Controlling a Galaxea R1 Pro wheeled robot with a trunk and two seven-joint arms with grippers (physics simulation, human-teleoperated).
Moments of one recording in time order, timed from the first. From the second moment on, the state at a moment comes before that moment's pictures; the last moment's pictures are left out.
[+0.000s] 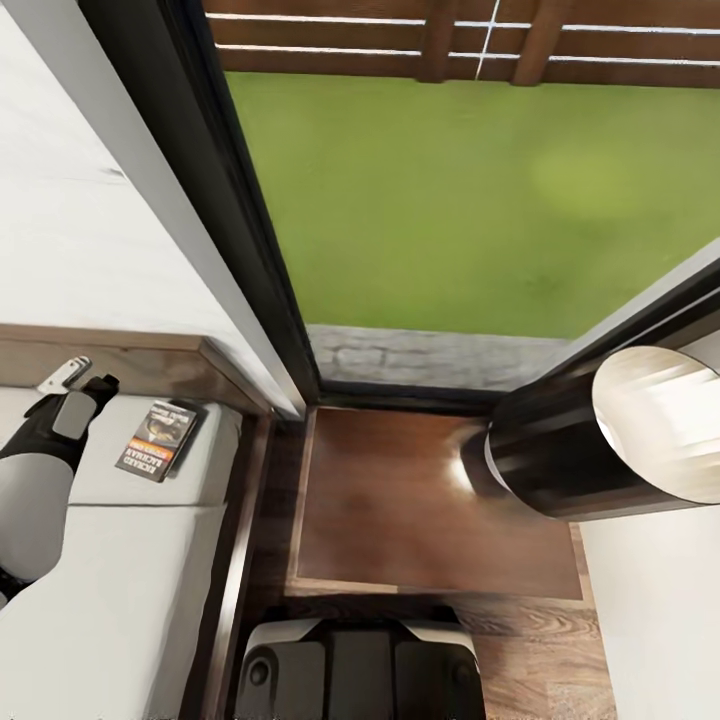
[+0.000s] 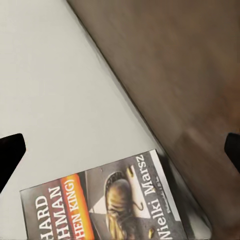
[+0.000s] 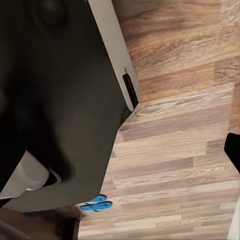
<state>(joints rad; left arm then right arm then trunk) -1.20 0.32 0.48 -0.46 0.37 0.21 0.29 -0.44 -0.22 -0.10 0.05 -0.23 -0.01 0.32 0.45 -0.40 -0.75</state>
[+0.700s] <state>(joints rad) -1.20 0.35 0.47 -0.44 0.35 0.17 0.29 -0.44 -0.22 -0.10 0.05 -0.23 -0.01 0.32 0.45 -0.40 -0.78</state>
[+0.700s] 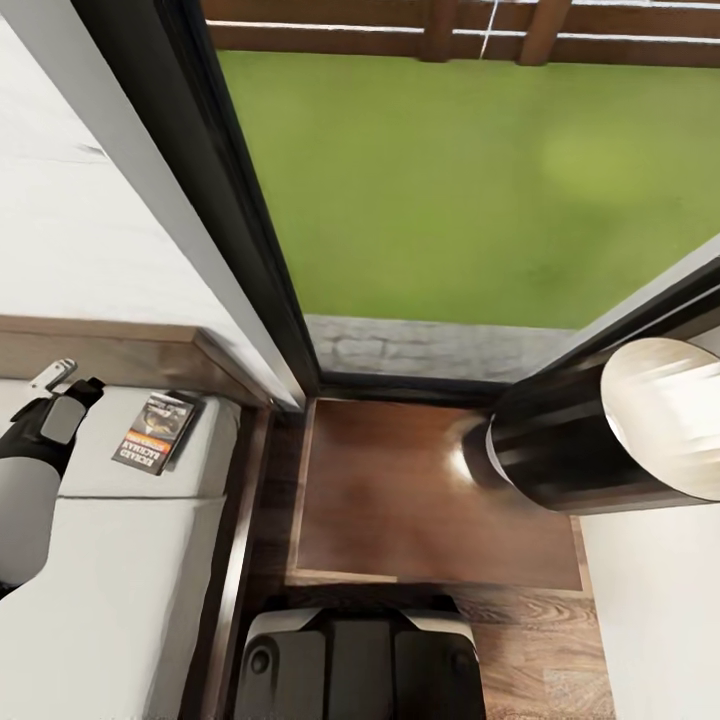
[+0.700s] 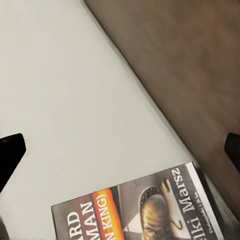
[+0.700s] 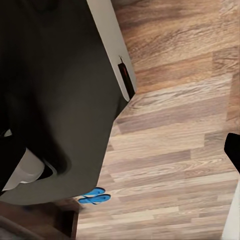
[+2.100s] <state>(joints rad) -1.19 0.35 0.47 -0.41 0.31 0.13 0.28 -0.45 -0.22 -0.10 0.05 -0.23 -0.01 0.32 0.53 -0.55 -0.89</state>
